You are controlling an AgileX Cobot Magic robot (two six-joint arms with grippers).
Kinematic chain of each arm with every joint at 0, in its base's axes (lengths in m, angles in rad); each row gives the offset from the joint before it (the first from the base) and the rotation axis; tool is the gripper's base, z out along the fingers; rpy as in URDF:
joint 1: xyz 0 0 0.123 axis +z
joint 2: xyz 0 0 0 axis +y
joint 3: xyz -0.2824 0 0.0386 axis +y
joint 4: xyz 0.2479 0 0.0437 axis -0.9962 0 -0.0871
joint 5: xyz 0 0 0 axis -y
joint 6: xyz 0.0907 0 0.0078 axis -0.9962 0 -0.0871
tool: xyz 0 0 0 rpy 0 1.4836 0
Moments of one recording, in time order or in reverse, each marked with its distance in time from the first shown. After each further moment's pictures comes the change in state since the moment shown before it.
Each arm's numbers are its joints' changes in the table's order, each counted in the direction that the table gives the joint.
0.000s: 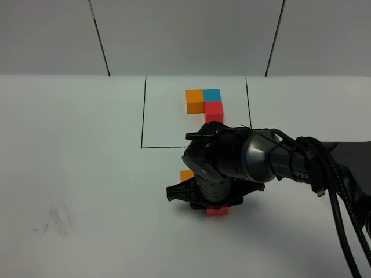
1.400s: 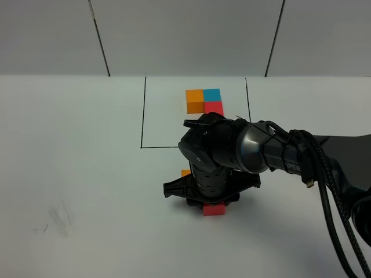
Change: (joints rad) left arm 0.000 0.000 0.000 0.000 0.000 0.000; right arm -0.023 0.049 -0.084 -0.076 -0.062 0.077
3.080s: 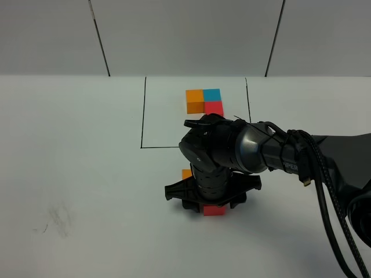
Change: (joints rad) left arm 0.000 0.000 0.000 0.000 0.000 0.000; right arm -0.005 0.012 -0.004 -0.020 -0.019 0.021
